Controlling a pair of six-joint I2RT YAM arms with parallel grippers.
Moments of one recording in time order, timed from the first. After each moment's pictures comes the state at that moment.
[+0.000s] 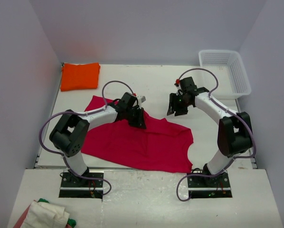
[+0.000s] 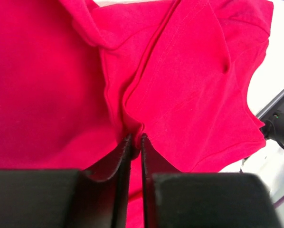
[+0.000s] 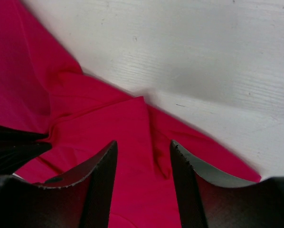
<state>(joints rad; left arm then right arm) -0.62 1.75 1.05 -0.27 0.42 -0.51 0.29 1.68 1.22 -0.67 -0.23 0.35</state>
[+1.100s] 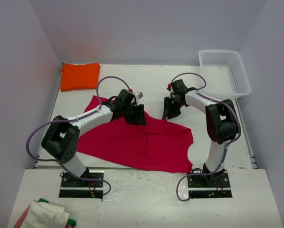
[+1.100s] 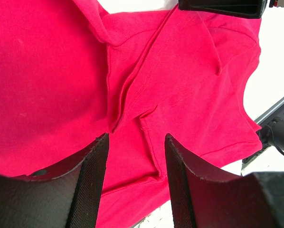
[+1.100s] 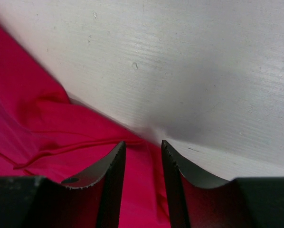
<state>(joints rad) -0.62 1.64 1.08 -0.38 0.33 -0.51 0.34 1.92 1.29 -0.60 -0.28 0.35</state>
